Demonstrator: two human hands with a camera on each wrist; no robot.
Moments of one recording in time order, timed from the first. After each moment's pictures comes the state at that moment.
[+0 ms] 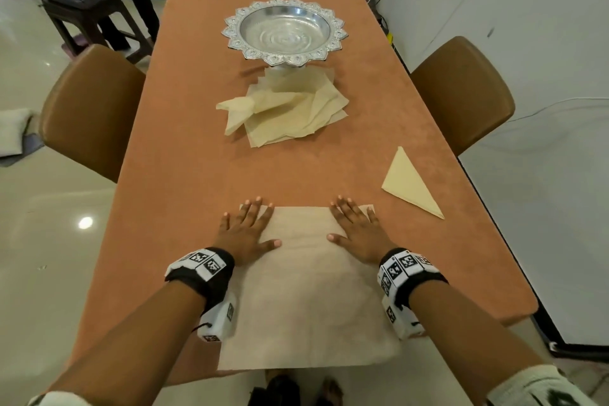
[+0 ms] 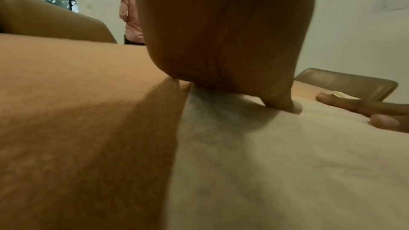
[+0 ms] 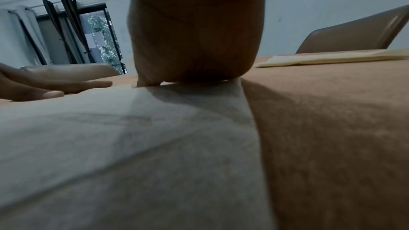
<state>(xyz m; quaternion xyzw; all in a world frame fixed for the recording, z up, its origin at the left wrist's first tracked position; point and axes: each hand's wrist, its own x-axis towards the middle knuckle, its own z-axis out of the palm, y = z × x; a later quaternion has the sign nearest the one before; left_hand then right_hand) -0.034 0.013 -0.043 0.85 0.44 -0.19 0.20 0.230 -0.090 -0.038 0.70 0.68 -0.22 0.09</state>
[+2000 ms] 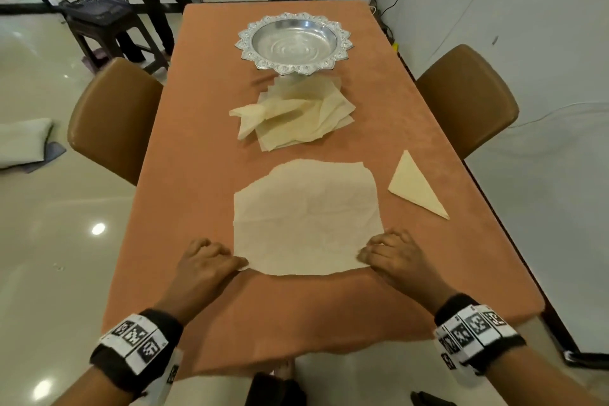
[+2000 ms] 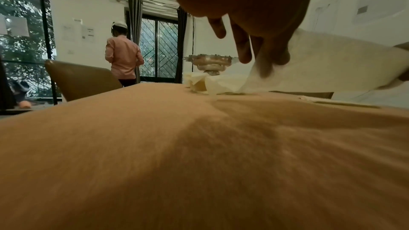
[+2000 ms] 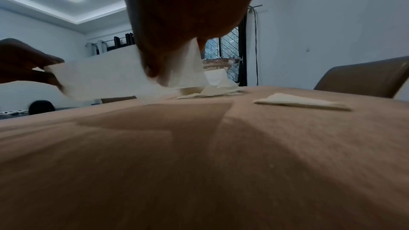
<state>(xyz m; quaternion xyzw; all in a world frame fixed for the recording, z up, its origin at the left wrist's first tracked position) -0.135 -0.046 -0.008 0.94 0.28 0.20 -0.05 0.240 -0.172 -0.004 0.52 0.83 0.09 -0.16</state>
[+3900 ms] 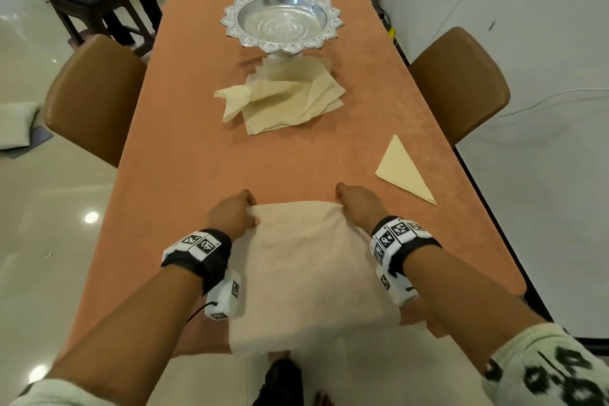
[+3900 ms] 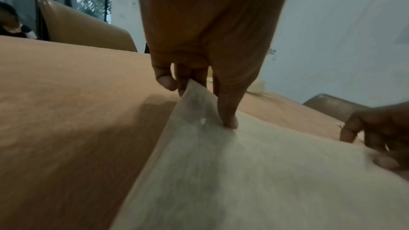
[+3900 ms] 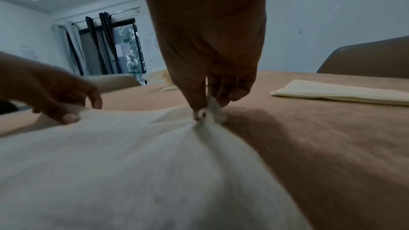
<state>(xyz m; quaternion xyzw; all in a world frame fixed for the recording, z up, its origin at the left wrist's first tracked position) -0.031 0.007 -0.018 0.77 0.58 -0.05 0.26 0.236 -0.072 -0.012 0.74 0.64 -0.18 0.03</state>
